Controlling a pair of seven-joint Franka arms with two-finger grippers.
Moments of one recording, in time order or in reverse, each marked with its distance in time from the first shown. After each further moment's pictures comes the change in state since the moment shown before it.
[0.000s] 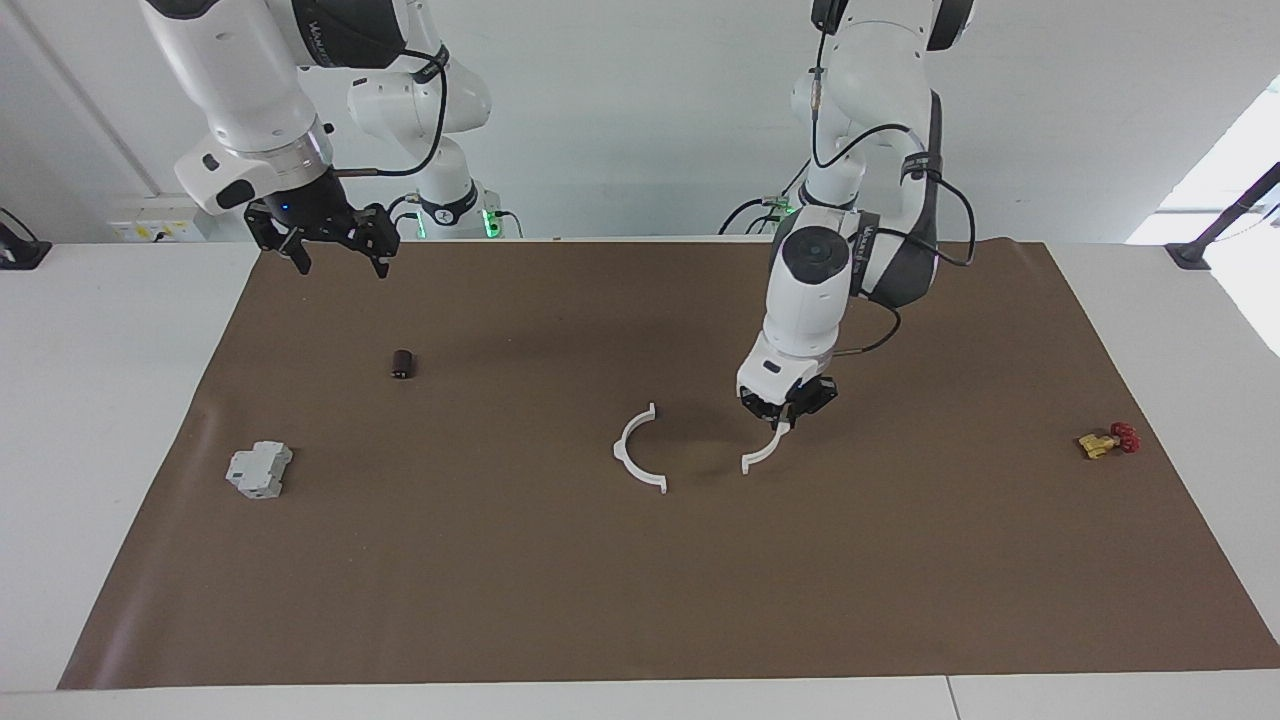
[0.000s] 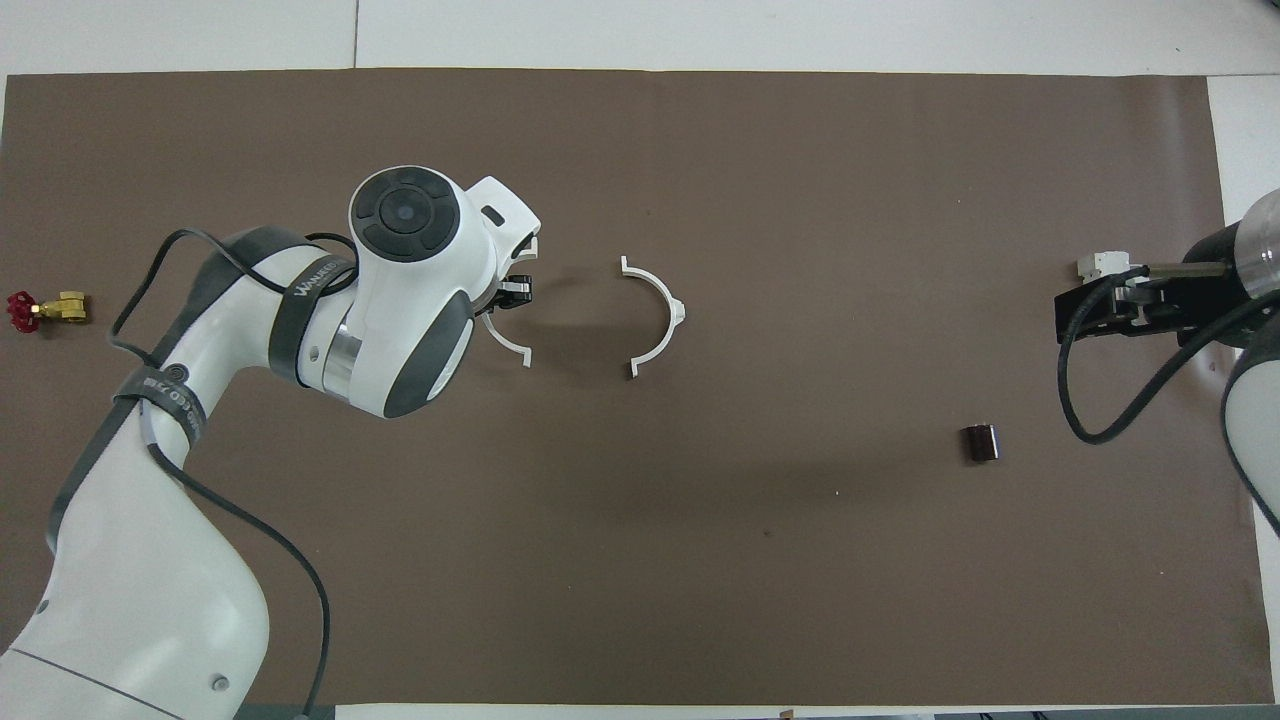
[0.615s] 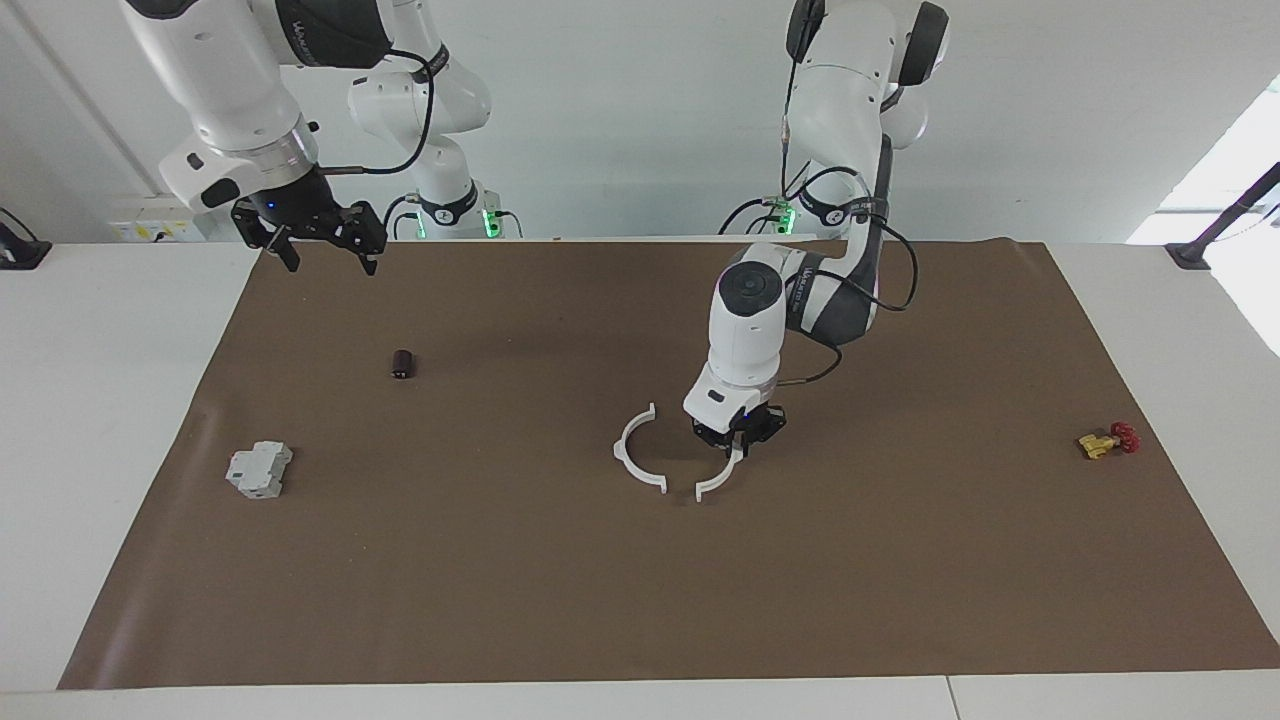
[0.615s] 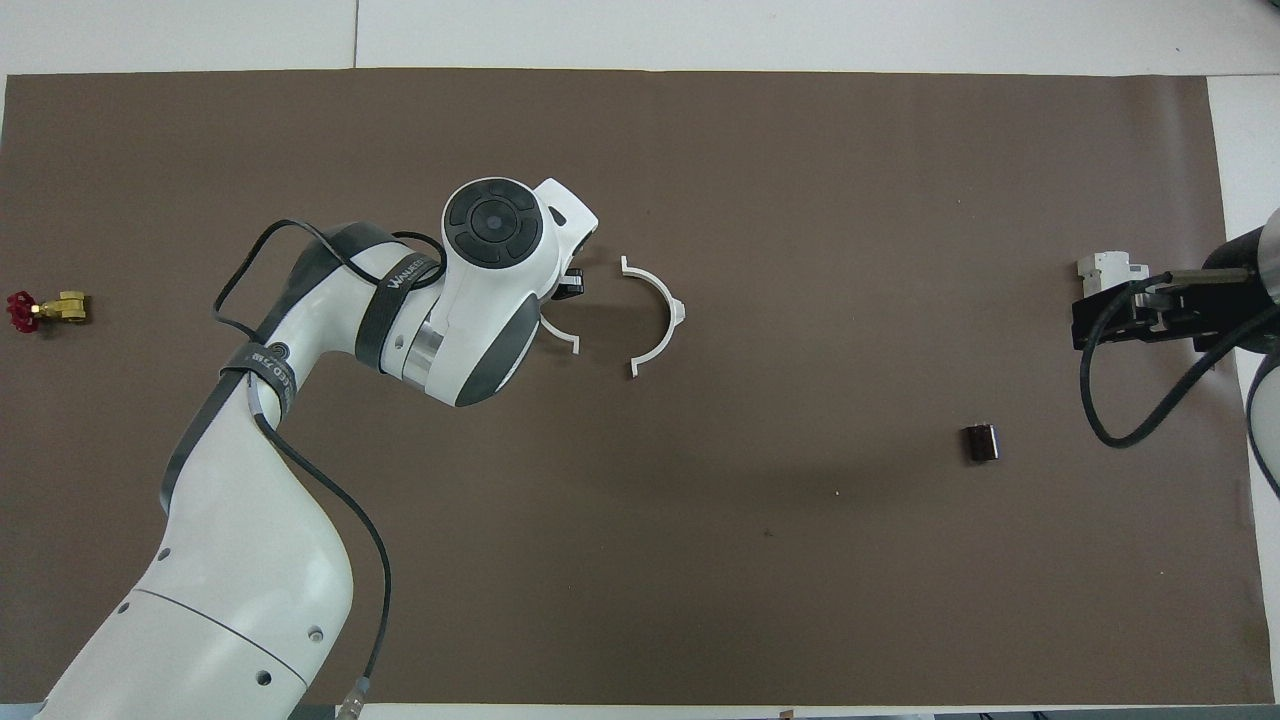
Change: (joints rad) left arm -0.057 0.114 -0.001 0.084 0.000 0.080 -0.079; right arm -0.024 -0.007 -0.019 -0.009 0.000 -0.004 -0.032
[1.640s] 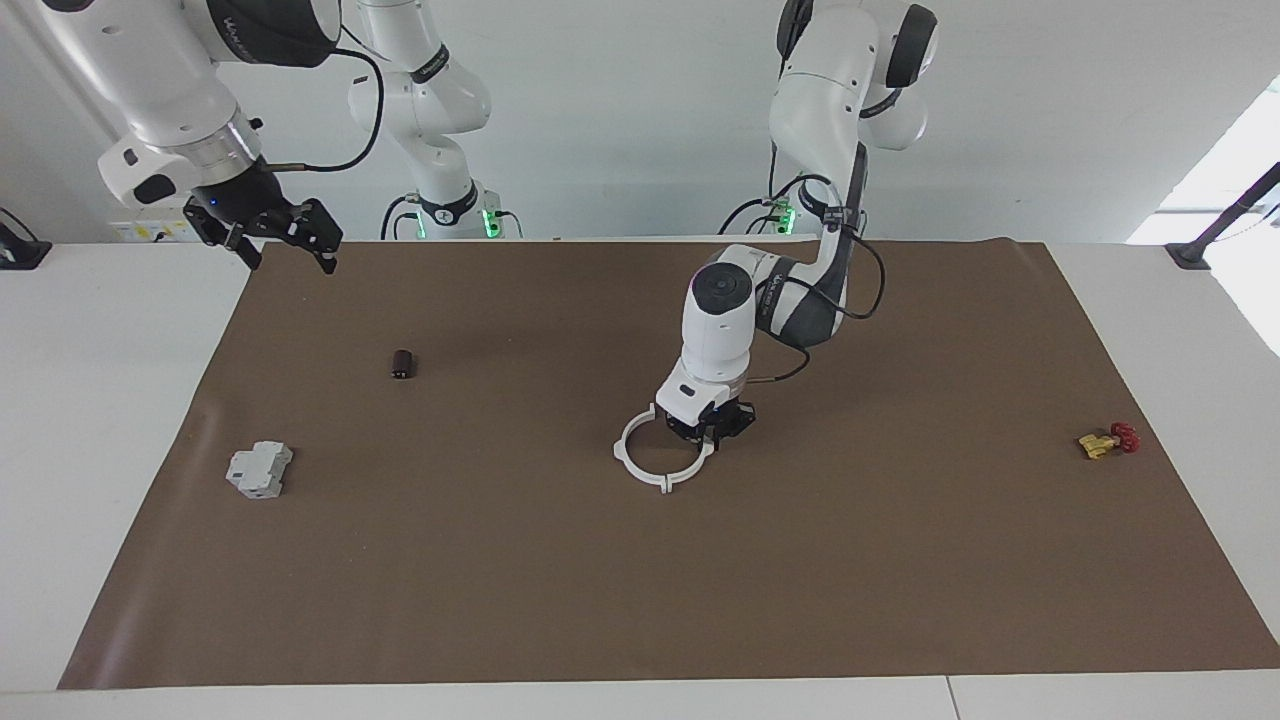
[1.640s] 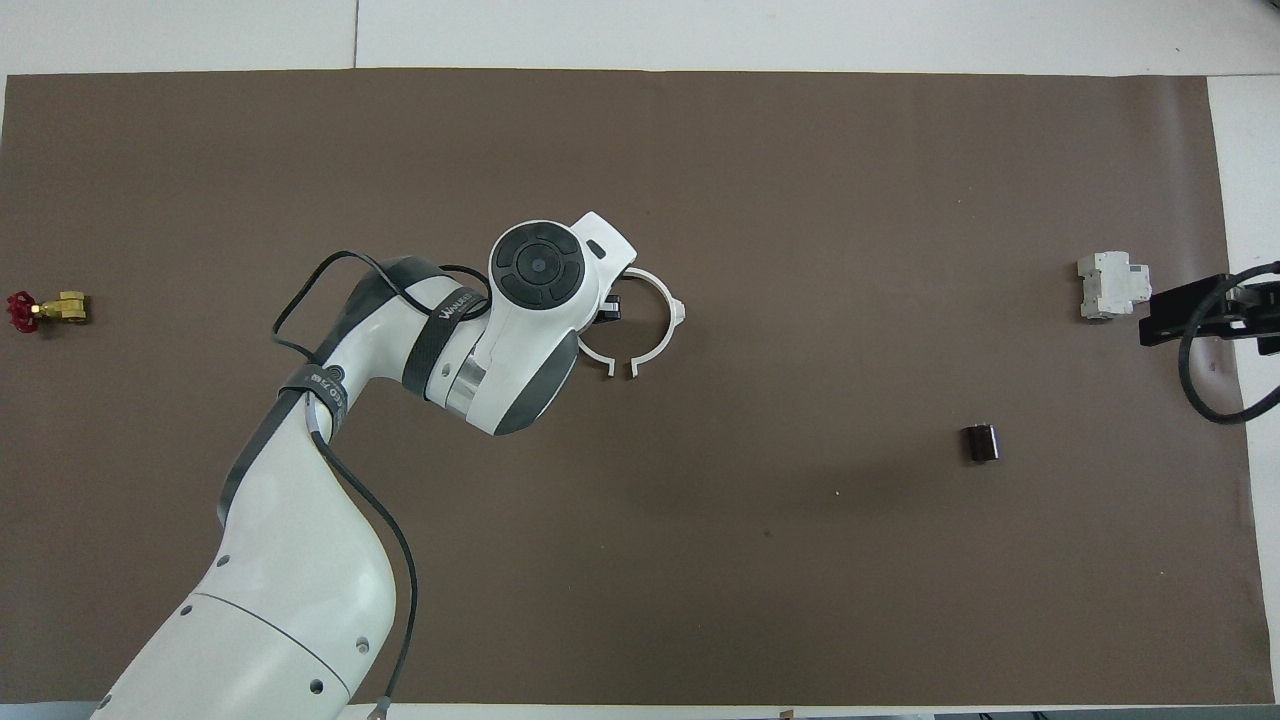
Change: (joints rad) left arm -0.050 0.011 -0.002 -0.050 -0.040 0.062 -0.021; right arm -0.034 -0.005 -0.056 0.000 0.034 0.001 -0.052
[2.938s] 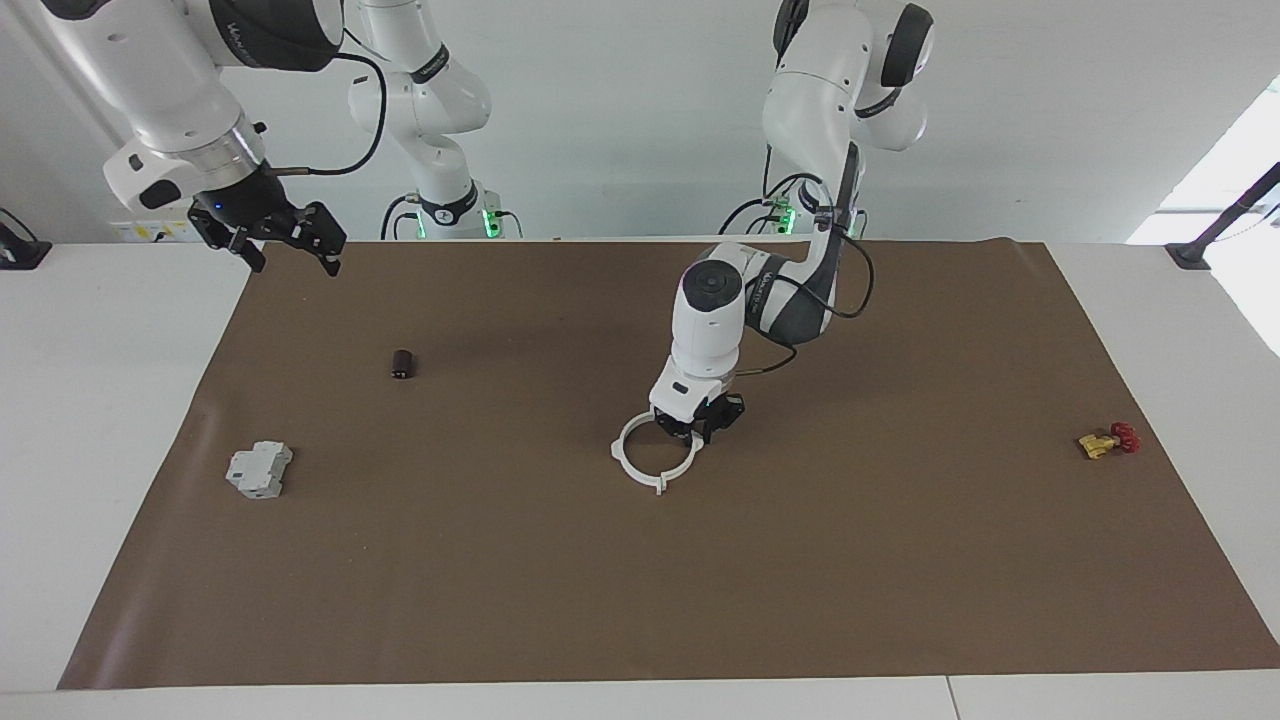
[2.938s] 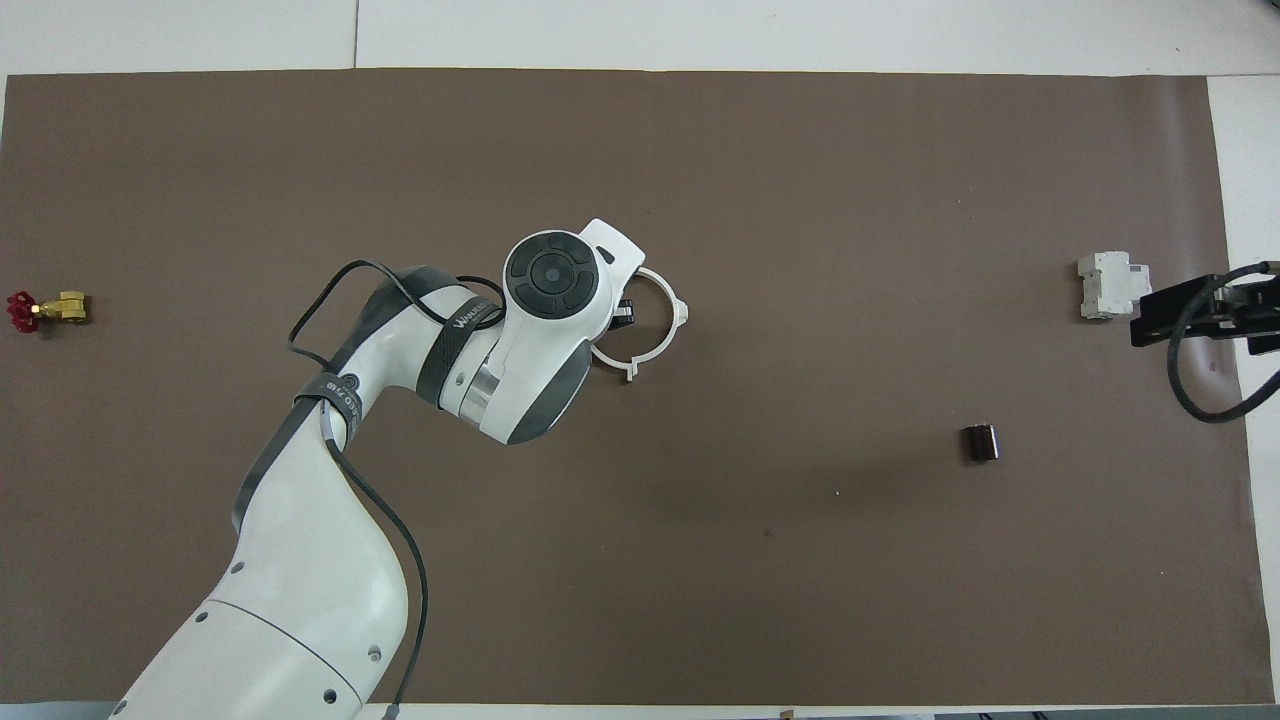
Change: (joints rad) left arm -0.021 0.000 0.002 -0.006 -0.028 0.003 -0.110; right arm 0.003 0.005 0.005 -0.002 0.002 0.000 0.000
